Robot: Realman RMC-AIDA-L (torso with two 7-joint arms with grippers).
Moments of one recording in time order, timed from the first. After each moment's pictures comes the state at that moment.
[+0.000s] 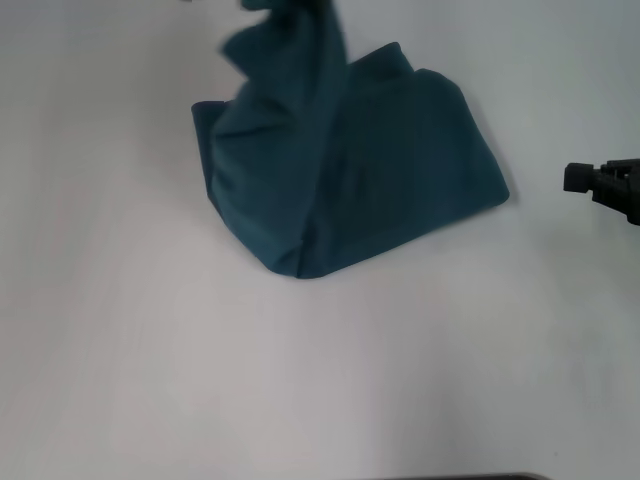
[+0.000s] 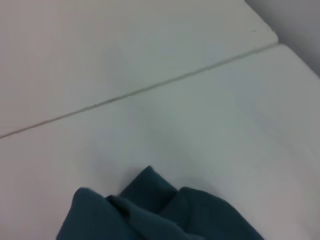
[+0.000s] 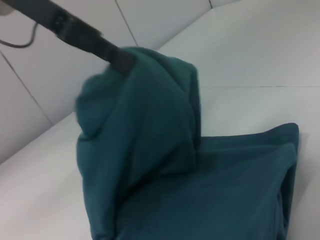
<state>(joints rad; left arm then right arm) -1.04 -2.15 -2.17 -1.18 -0.51 1.54 -2.84 0.34 2.07 -0.50 -0.90 -2.14 -1.68 1.66</state>
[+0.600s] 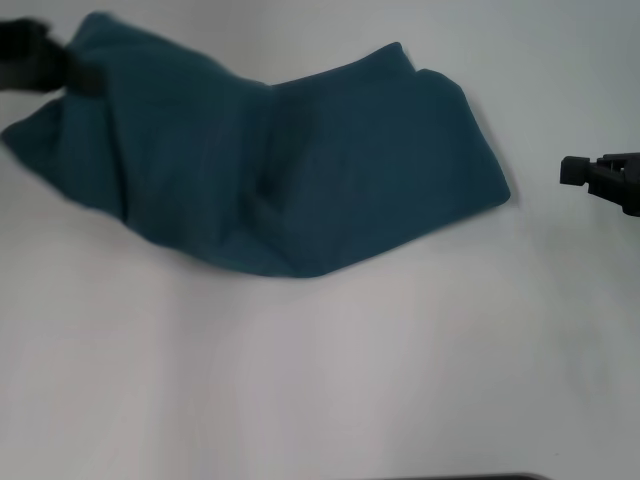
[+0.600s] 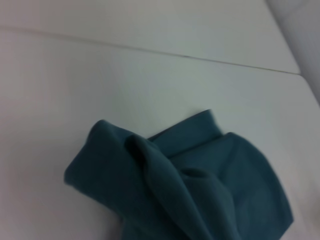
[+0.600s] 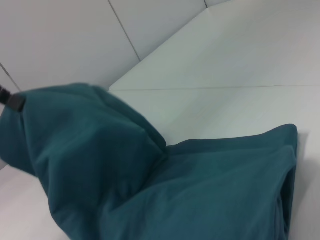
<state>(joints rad) -0.68 -1.99 -2.45 -1.31 -0.74 1.88 -2.75 0.35 2.07 -0.50 -0.90 -2.14 -1.67 1.70</state>
